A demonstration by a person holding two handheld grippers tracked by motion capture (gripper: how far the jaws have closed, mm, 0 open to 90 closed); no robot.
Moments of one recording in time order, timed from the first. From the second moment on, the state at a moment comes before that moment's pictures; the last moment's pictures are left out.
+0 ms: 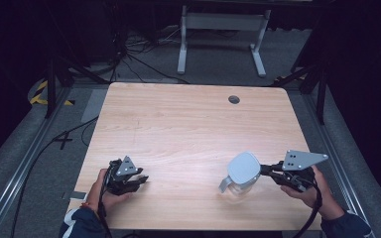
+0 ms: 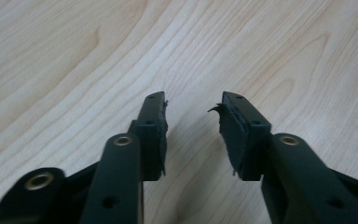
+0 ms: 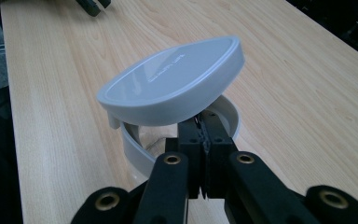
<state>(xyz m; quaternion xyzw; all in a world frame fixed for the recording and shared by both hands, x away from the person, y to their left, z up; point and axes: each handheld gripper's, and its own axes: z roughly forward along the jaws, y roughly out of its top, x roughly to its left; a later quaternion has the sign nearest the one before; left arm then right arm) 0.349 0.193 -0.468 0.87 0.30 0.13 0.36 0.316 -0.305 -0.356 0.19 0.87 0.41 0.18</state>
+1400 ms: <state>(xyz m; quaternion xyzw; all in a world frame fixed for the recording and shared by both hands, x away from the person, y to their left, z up) 0.346 0.202 -0.480 0.86 0.32 0.13 0.38 0.307 -0.263 -0.346 0.13 0.88 0.41 0.18</state>
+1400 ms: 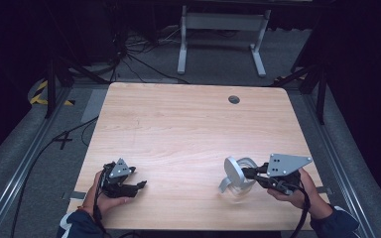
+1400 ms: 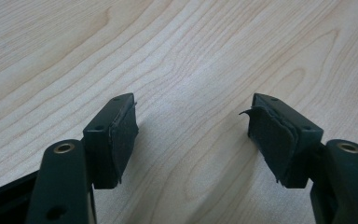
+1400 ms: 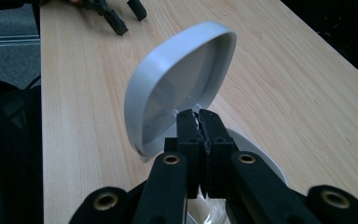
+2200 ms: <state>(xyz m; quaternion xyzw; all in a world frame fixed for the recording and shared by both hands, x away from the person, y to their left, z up) 0.346 0.202 -0.481 0.86 0.32 0.13 0.38 0.315 -0.297 -0.338 0.17 0.87 0.41 0.22</state>
